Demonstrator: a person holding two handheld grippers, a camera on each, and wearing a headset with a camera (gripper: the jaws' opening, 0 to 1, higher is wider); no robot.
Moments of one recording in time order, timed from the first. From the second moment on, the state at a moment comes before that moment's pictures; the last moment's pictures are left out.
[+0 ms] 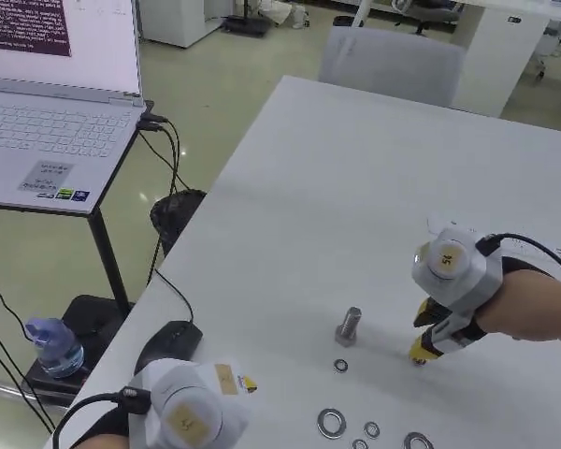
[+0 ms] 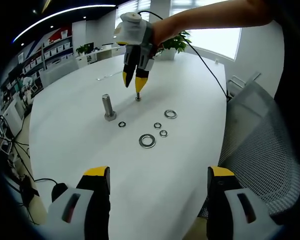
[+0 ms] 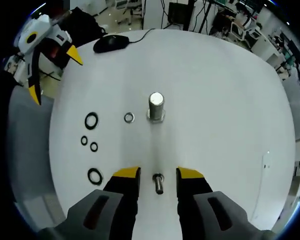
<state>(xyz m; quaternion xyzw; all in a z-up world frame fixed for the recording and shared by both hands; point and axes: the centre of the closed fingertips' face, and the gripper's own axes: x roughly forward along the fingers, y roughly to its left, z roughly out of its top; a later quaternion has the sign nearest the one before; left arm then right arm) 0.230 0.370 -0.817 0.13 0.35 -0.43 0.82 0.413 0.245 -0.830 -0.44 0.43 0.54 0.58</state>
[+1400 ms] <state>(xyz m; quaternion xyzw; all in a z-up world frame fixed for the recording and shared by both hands) 0.225 0.364 -0.809 0.14 0.34 -0.43 0.82 0.317 0.263 -0.827 -0.44 0.41 0.59 0.54</state>
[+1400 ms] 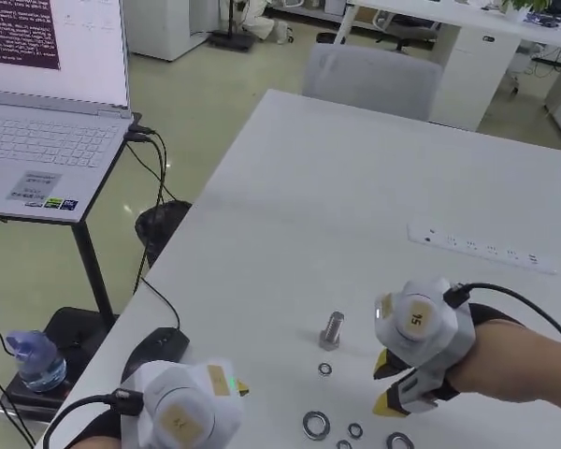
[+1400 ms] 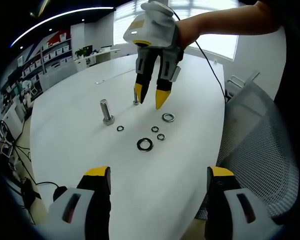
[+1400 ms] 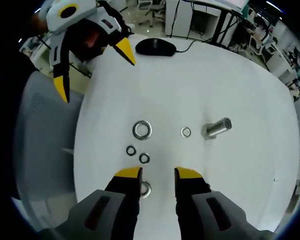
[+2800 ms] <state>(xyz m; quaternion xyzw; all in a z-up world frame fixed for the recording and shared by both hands) 0.225 0.358 -0.811 0.13 0.34 -0.44 0.82 0.299 0.269 -0.879 -0.47 0.39 0.60 0.52</state>
